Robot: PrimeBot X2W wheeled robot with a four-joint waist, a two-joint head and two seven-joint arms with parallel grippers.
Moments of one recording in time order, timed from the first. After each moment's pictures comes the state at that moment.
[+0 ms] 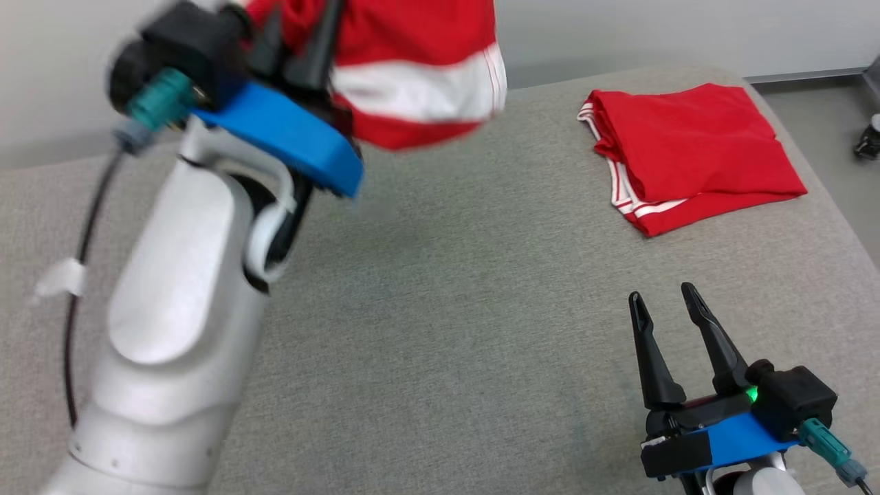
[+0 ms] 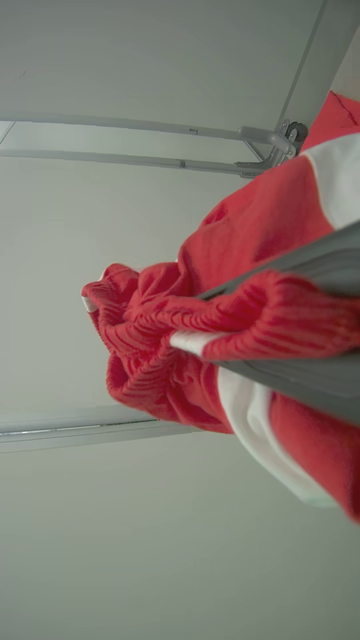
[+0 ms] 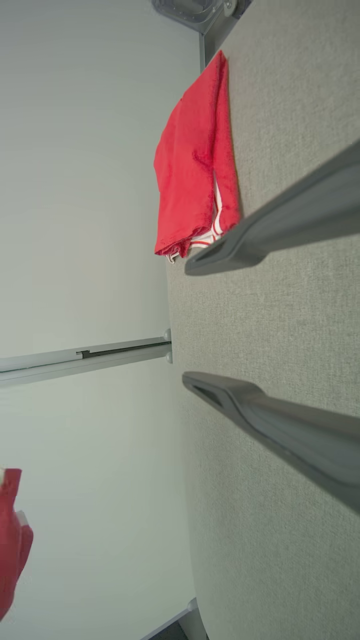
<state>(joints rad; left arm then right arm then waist) -0.84 0.16 -0.36 0.30 -0.36 -0.13 -0.01 -0.07 -0.05 0.09 0.08 0.18 0.13 -0.25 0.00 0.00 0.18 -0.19</state>
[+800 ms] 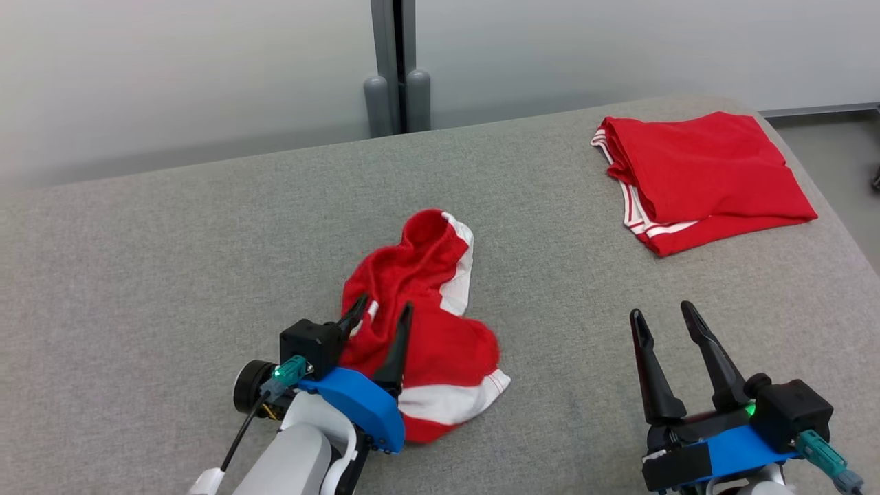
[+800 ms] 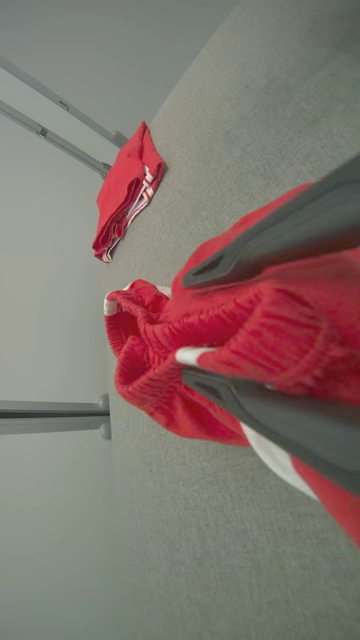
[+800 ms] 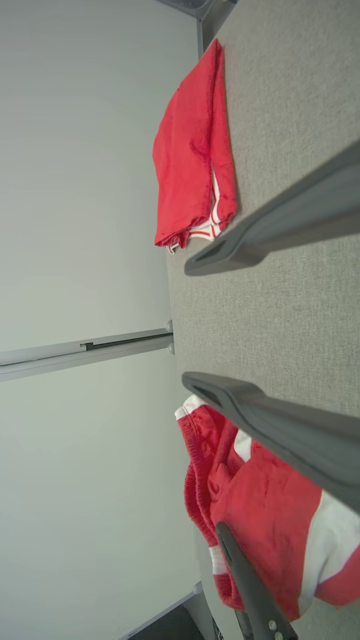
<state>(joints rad) -0.36 0.07 -0.48 0.58 -0.44 -0.10 -0.17 -0.05 -0.05 0.09 0.12 0.20 0.13 -0.26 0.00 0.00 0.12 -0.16</state>
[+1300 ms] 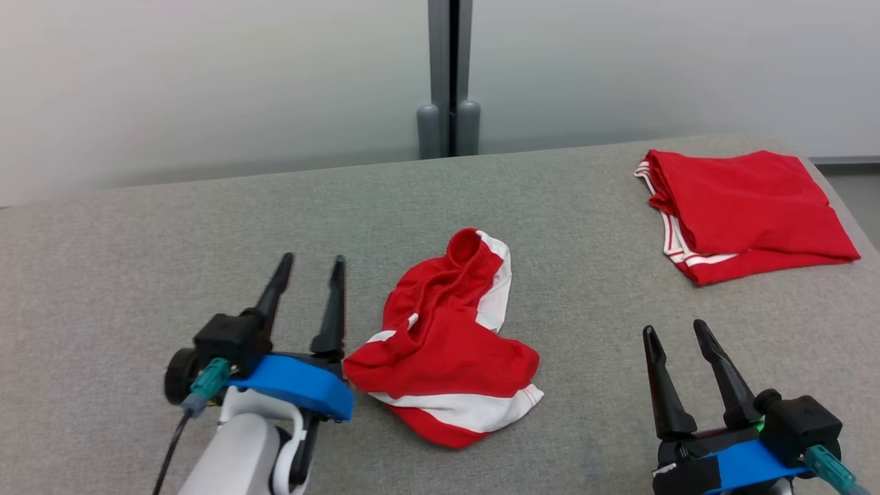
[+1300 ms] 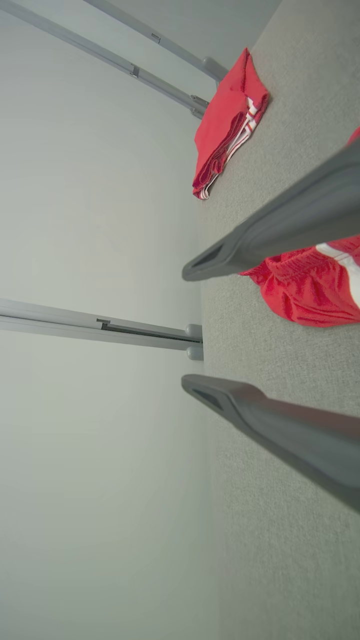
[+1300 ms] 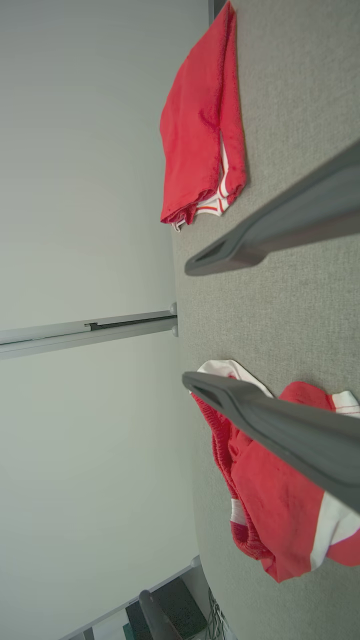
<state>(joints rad) -0.32 0.13 -0.37 0.43 -0.41 -0.03 -0.26 -0.01 -0.05 0.06 0.13 0.19 0.13 -0.26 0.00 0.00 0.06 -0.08</state>
